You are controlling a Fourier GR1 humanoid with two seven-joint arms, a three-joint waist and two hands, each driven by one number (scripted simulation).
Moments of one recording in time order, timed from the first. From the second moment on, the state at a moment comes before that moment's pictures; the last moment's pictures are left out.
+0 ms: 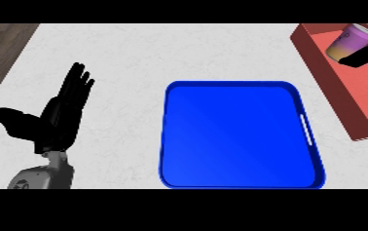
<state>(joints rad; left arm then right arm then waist) -0.11 0.12 0.04 -1.66 0.13 0.10 0.21 -0.90 -0.61 -0.27 -0.51 1.03 -0.14 0.05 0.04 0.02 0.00</state>
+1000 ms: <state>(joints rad) -0.11 0.13 0.07 -1.65 0.14 0.09 0.21 -0.95 -0.67 -0.77 -0.46 0.42 -0.12 -0.30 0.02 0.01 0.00</state>
